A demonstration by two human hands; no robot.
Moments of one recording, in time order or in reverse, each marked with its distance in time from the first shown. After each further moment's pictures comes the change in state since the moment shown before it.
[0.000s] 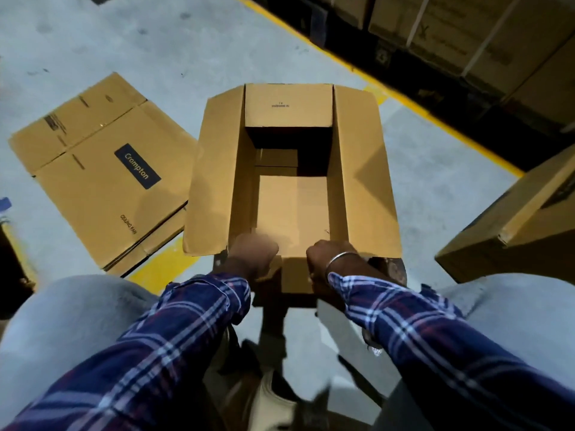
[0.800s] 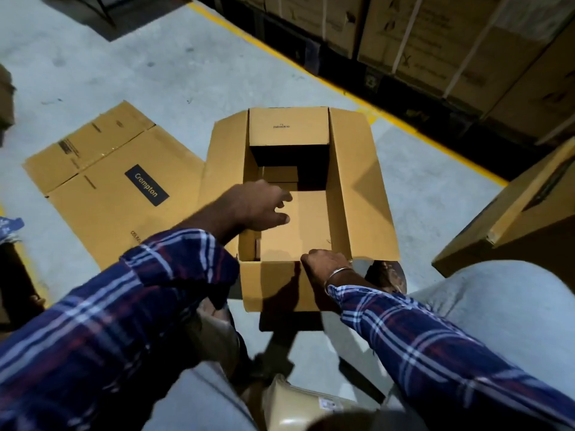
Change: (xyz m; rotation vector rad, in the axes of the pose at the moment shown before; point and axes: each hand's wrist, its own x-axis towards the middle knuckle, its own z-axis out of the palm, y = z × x) left_hand -0.058 -0.057 -0.137 -0.320 0.185 0.055; right_hand 0.012 -0.015 0.027 0.014 0.160 -0.022
